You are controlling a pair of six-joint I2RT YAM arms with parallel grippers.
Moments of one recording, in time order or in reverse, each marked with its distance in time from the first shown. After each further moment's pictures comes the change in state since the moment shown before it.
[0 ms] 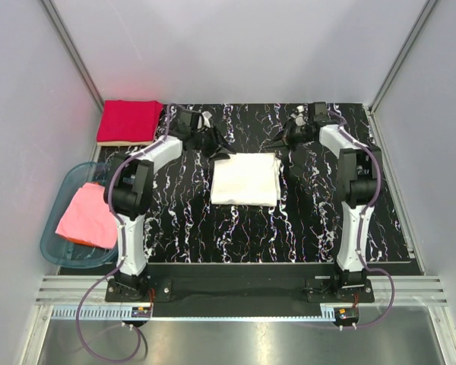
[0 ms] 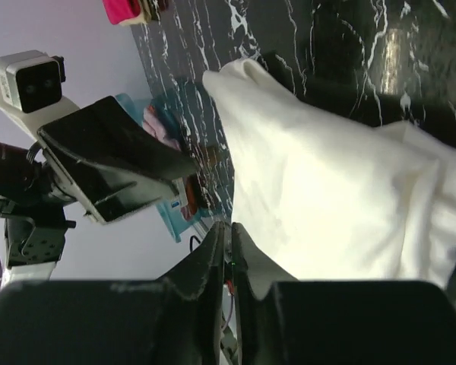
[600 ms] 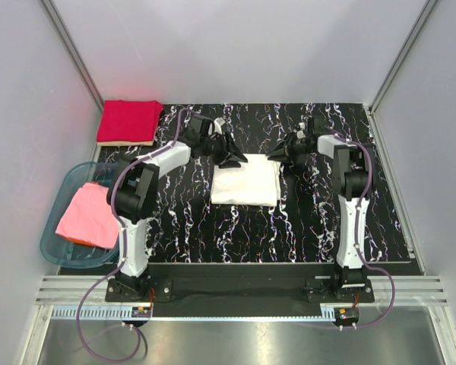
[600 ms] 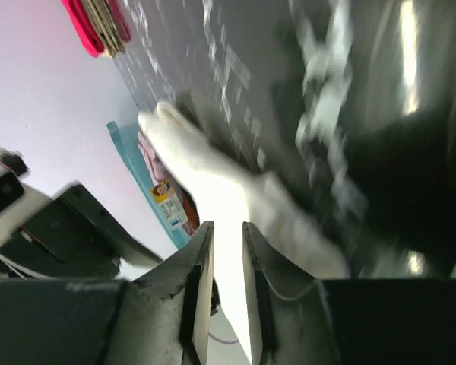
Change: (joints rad) left arm -0.100 -0.006 -0.083 0.090 0.084 -0.034; right arm -0.018 0.240 0.019 0.184 -0.047 0.106
